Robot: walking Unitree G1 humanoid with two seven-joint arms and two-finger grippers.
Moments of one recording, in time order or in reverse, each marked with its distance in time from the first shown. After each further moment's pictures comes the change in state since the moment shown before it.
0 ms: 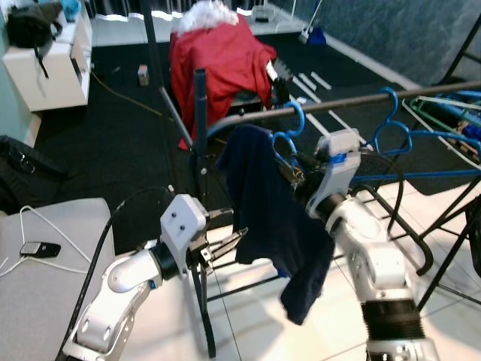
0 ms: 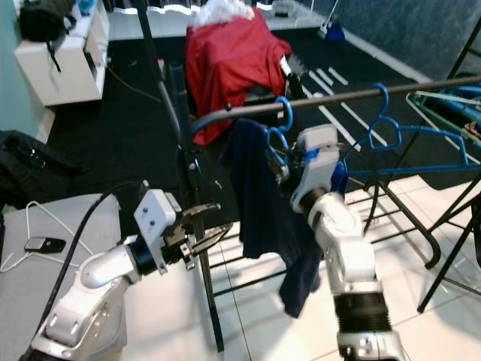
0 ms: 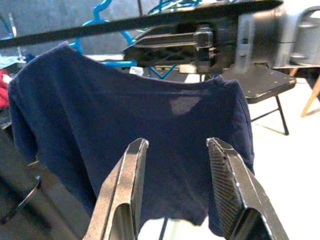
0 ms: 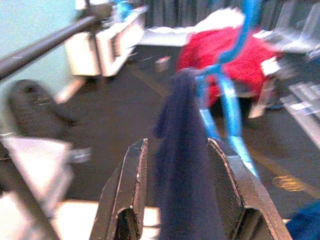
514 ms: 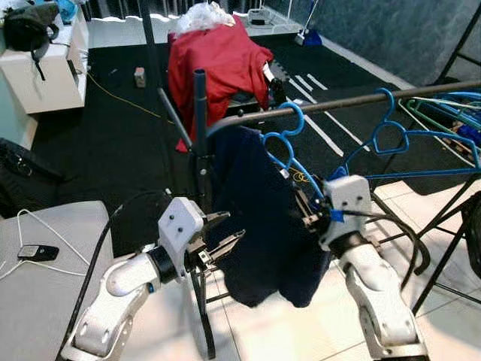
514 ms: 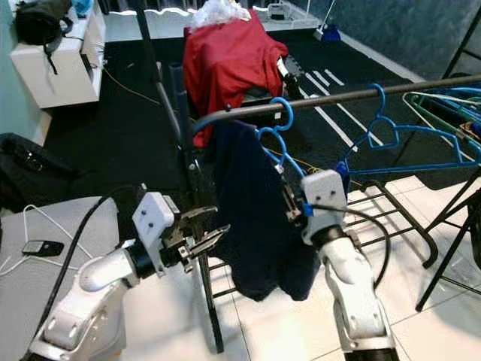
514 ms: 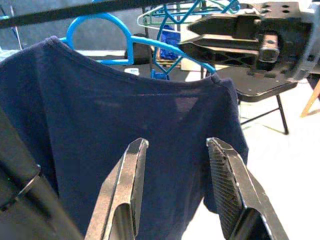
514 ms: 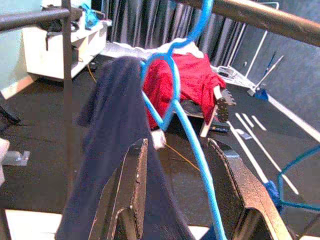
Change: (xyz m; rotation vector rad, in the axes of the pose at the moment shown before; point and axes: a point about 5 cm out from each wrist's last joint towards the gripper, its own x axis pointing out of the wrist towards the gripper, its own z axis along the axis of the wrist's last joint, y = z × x) left arm -0.003 -0.001 -0.004 -0.017 0.018 0.012; right arm -0.050 -0.003 -0.018 -0.191 -0.077 -0.110
